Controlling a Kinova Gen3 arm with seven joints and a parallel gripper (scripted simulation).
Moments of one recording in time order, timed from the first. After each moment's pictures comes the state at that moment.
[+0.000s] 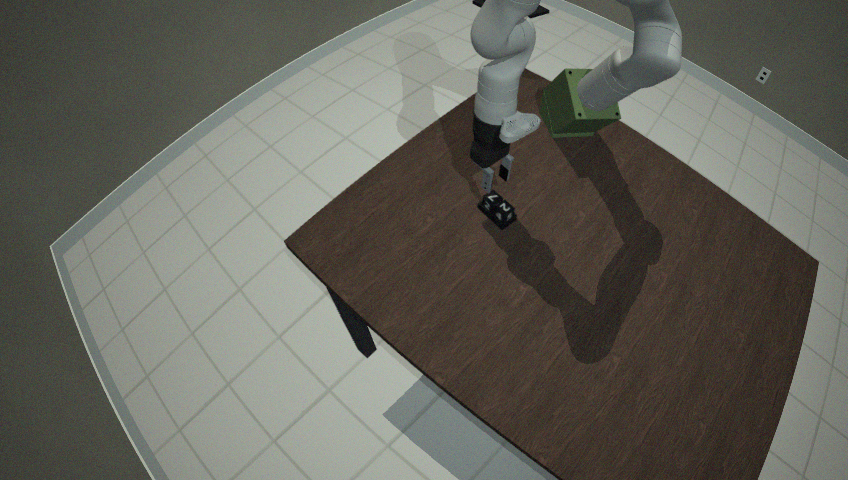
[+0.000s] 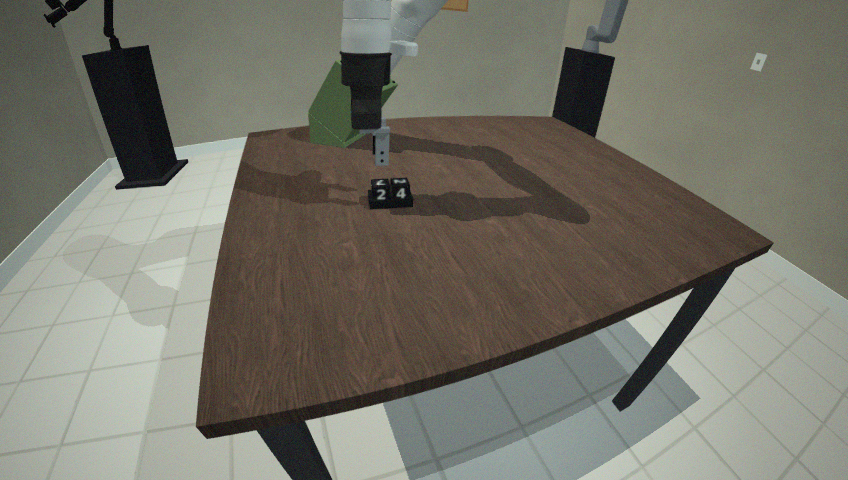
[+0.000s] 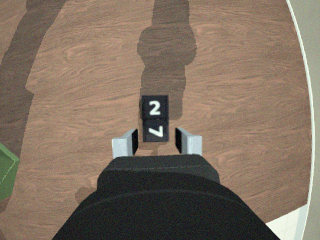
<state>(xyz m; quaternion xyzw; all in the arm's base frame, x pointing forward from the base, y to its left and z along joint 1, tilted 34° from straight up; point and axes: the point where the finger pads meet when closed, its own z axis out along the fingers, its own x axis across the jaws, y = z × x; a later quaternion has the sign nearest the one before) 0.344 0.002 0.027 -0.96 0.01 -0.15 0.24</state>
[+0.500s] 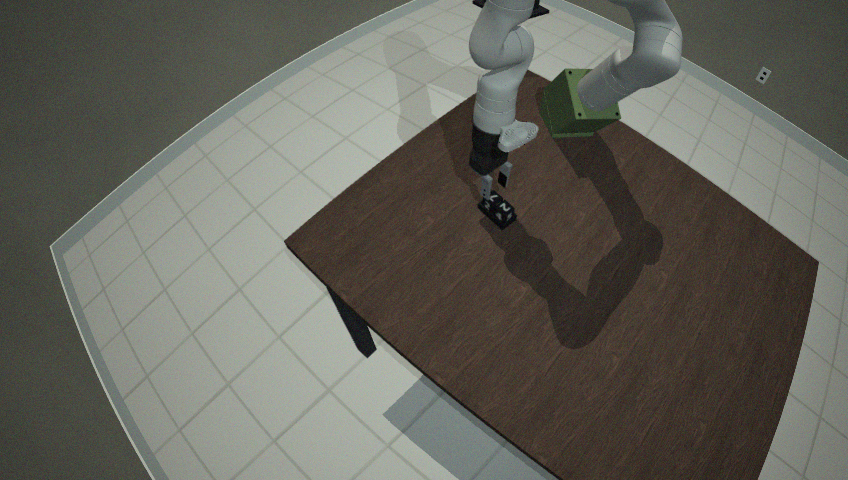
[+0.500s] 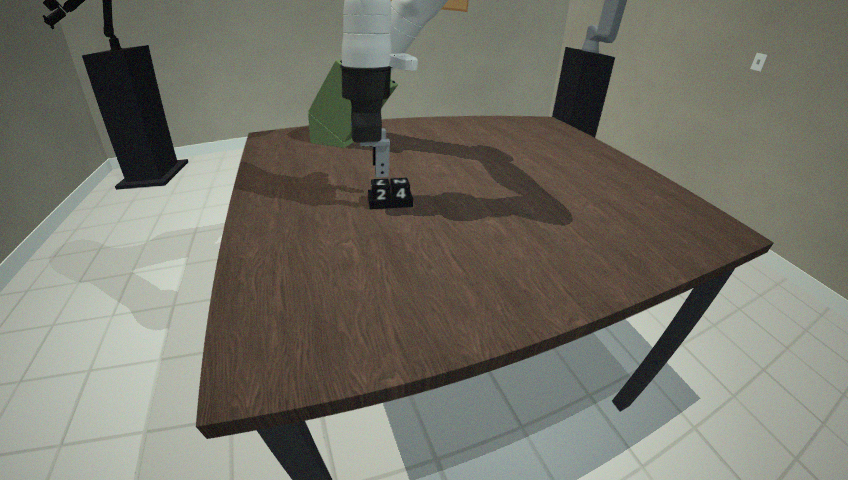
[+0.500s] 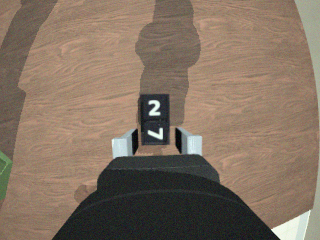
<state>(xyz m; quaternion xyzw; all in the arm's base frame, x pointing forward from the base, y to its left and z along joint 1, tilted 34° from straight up) 0.351 0.012 0.010 -0.96 0.01 -0.15 0.24</state>
